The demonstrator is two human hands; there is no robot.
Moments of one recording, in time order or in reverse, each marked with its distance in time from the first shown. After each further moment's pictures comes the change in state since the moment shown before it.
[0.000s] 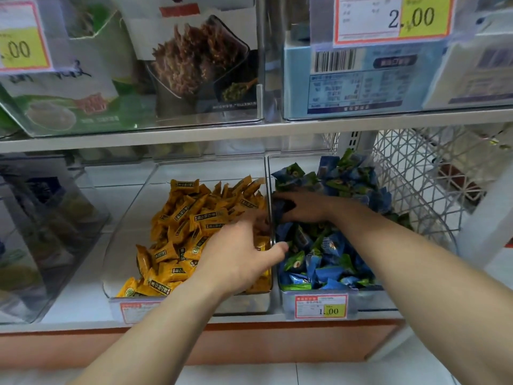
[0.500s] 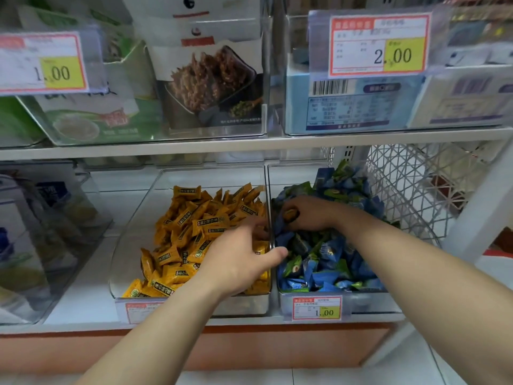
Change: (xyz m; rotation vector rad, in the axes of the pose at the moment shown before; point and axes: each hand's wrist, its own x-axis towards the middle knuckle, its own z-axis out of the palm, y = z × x) left_hand -0.003 -0.002 -0.005 -0.090 -0.059 -0.023; right_hand -0.033 -0.016 -0.013 0.043 0.021 -0.090
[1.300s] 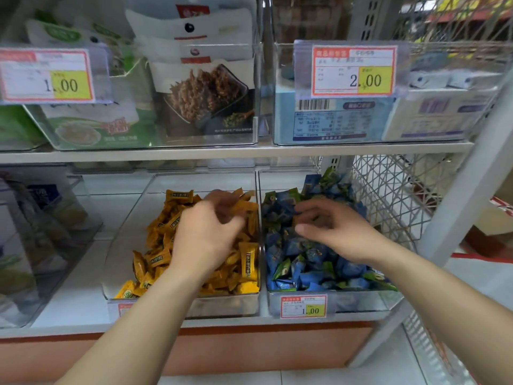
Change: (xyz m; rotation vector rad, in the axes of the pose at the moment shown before) left_hand 0.003 0.011 -0.033 -0.095 0.375 -0.030; right_hand -0.120 -0.028 -0.003 0.474 0.389 -0.033
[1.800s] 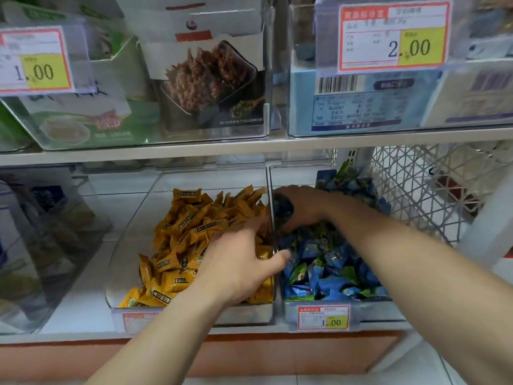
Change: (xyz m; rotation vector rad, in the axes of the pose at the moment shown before) left_hand -0.010 -0.013 0.028 0.287 -0.353 0.070; right_hand 0.140 0.034 0.034 -0.711 -0.367 0.062
